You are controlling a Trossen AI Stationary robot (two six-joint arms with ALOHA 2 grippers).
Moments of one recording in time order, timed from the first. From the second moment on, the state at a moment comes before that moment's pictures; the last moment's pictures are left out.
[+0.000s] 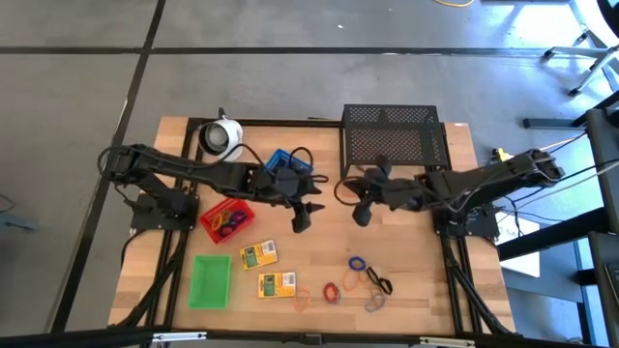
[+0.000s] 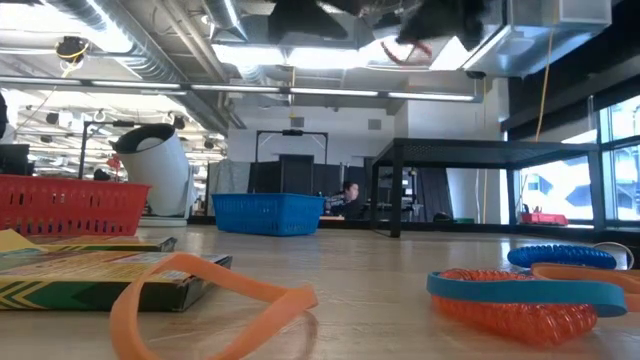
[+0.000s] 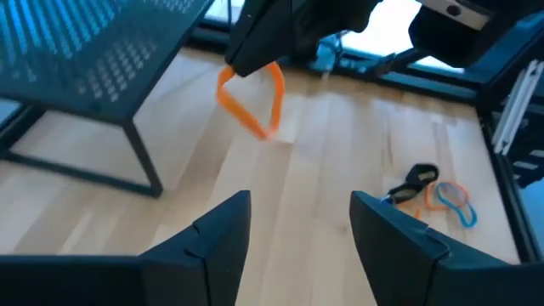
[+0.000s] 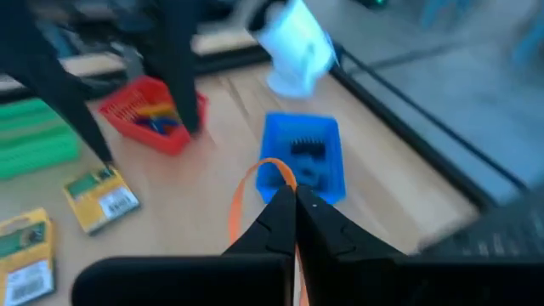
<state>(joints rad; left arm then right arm) -0.11 1.54 1.33 -0.37 -0.22 -0.28 0.25 1.23 0.99 -0.31 0.58 0.31</state>
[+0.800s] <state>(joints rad) -0.11 1.54 1.33 -0.18 -0.29 -0.27 0.22 1.23 1.00 -0.09 0.44 -0.01</state>
